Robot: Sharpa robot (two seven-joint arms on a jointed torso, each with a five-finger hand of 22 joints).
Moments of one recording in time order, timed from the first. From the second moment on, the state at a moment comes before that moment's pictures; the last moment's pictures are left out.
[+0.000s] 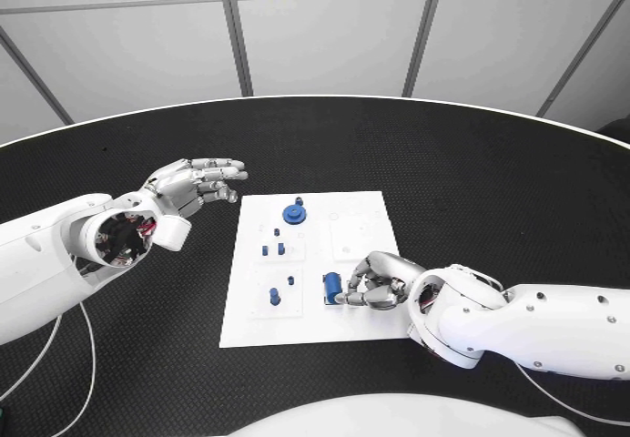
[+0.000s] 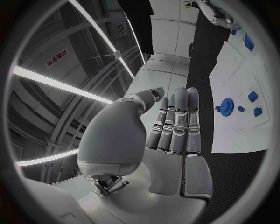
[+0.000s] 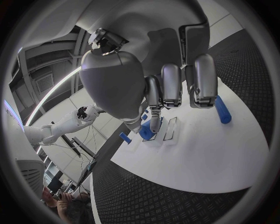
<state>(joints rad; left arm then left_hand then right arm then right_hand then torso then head) 1.24 -0.79 -0.04 1.33 0.05 0.07 0.12 1.36 -0.16 0.55 -0.03 0.24 0.87 0.21 0.30 0.42 0.98 0.14 0.35 0.13 1.06 0.06 1.06 0.42 0.17 0.87 0.15 0.96 0.73 0.97 -1.01 -0.12 1.93 -1.31 -0.51 -0.52 1.26 -0.03 -0.02 0.29 0.24 1.03 0.04 0.46 0.70 1.47 -0.03 1.41 1.31 1.47 -0.09 1.51 1.31 0.02 1.47 0.02 1.57 1.31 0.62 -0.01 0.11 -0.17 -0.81</state>
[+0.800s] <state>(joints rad) 1.24 -0.79 -0.04 1.33 0.05 0.06 0.12 1.36 -0.16 0.55 -0.03 0.24 0.87 0.21 0.30 0.42 0.98 0.14 0.35 0.13 1.06 0.06 1.06 0.42 0.17 0.87 0.15 0.96 0.73 0.97 -0.99 -0.12 1.90 -1.31 -0.52 -0.52 1.26 -0.01 0.01 0.29 0.28 1.03 0.04 0.45 0.70 1.46 -0.03 1.41 1.31 1.47 -0.09 1.51 1.31 0.01 1.47 0.02 1.57 1.31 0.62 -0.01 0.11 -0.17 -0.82</state>
